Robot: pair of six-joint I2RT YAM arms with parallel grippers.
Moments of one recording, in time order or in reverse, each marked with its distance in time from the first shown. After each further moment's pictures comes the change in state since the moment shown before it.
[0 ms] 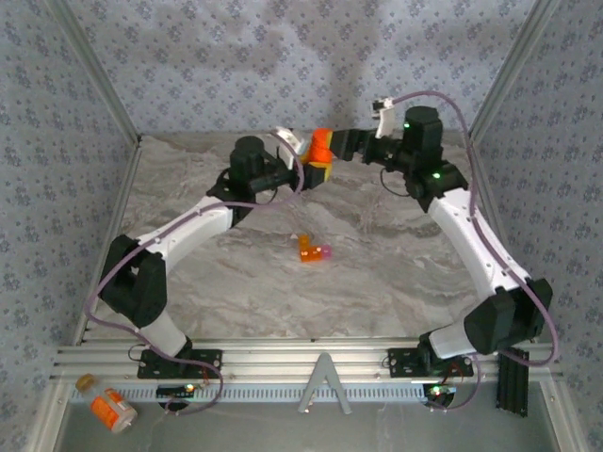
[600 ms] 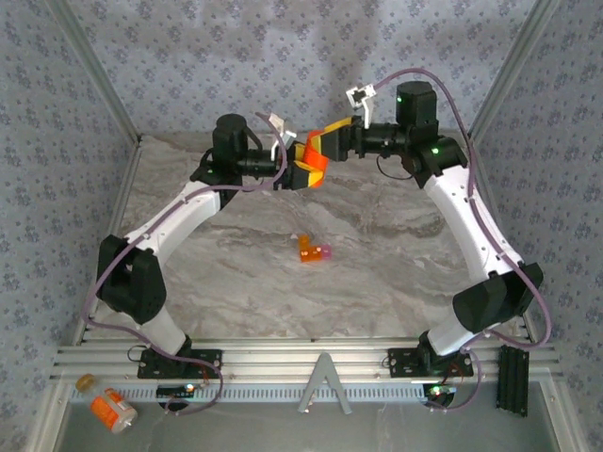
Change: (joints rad) left arm 0.074 0.014 0.150 -0.159 0.546 -0.061; right arm 0.039 0.161 0.311 -0.270 -0.296 -0.207
